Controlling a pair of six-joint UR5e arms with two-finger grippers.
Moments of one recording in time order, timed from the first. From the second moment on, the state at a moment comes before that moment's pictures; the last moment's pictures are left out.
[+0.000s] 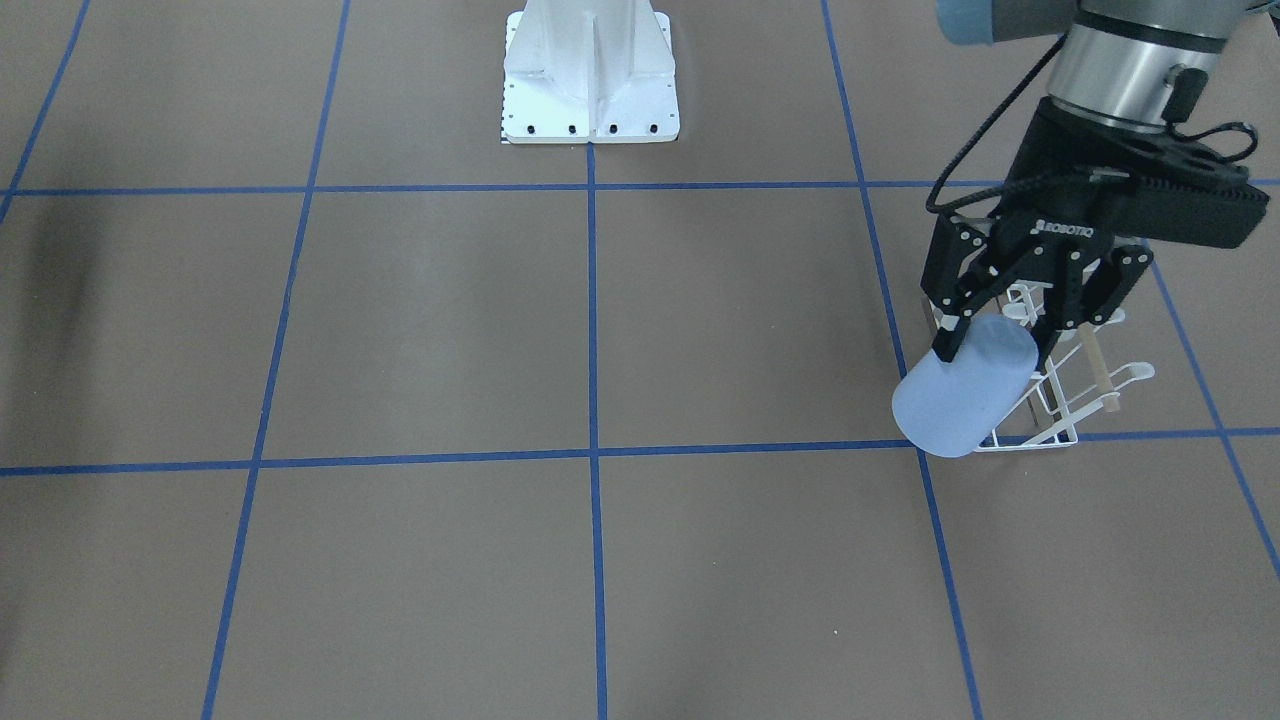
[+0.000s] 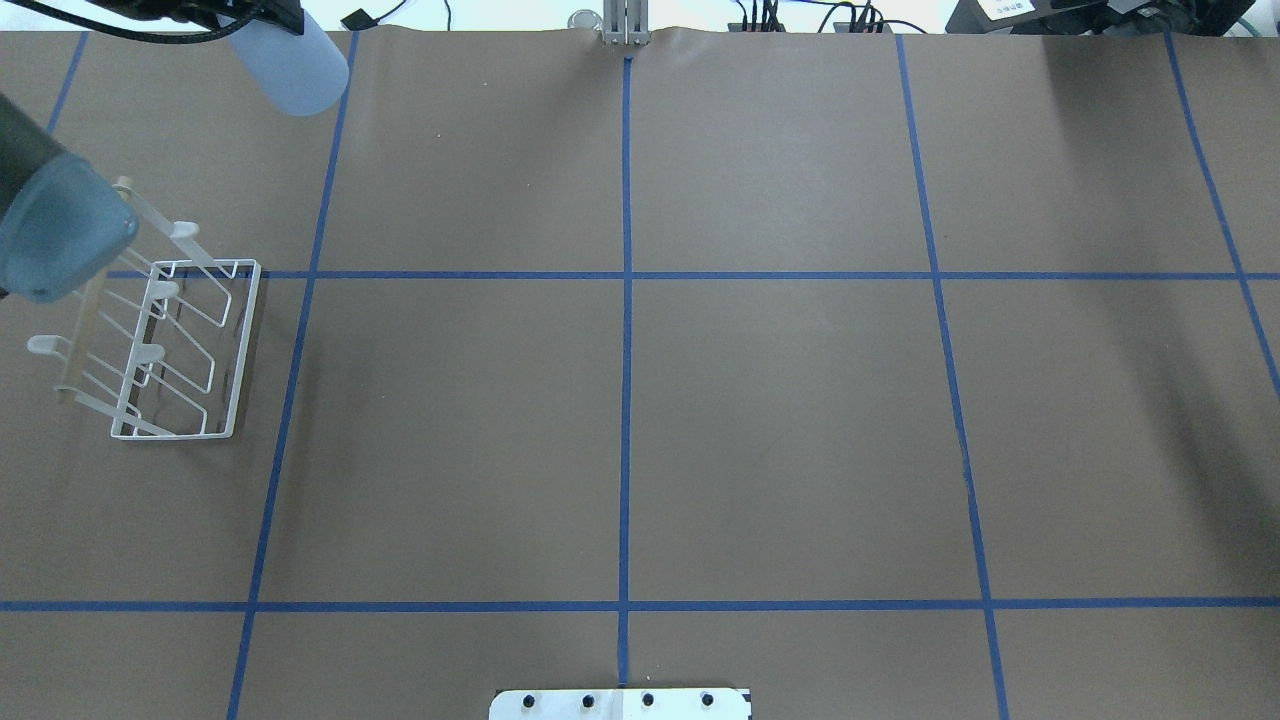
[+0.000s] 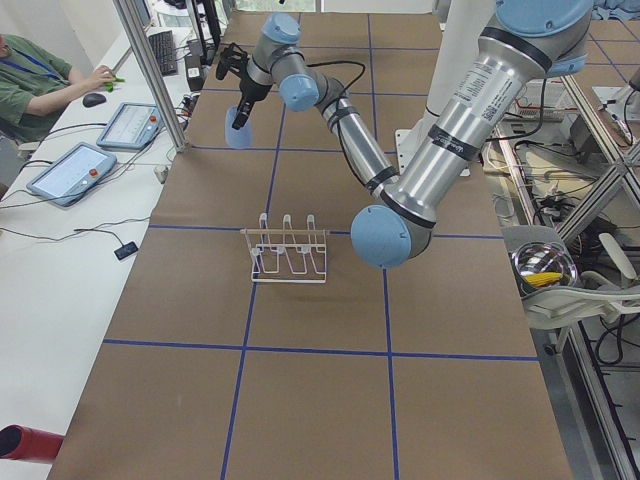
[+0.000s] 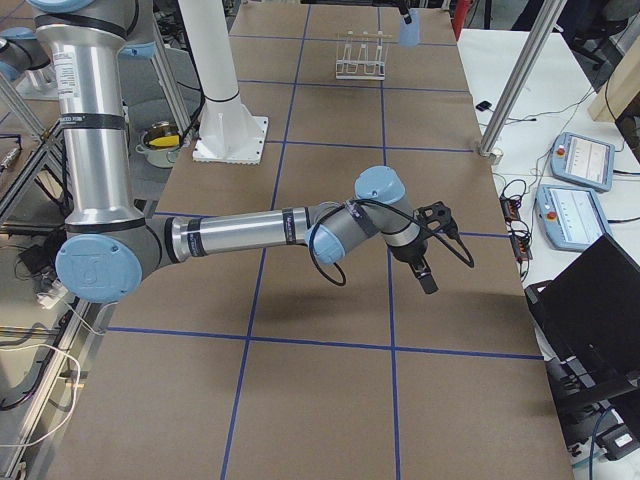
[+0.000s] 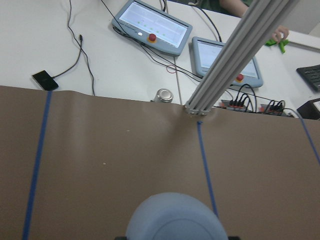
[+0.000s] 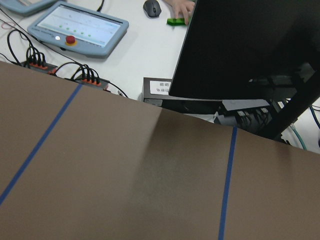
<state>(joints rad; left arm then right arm) -1.08 -2.13 -1.88 -1.64 -1.94 -0.81 1.46 -1.52 1.66 -1.12 2.13 0.18</state>
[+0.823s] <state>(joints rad) -1.18 -2.06 -1.69 -1.62 -2.09 -0.51 1.46 -1.51 1.67 -1.38 2.27 0.14</state>
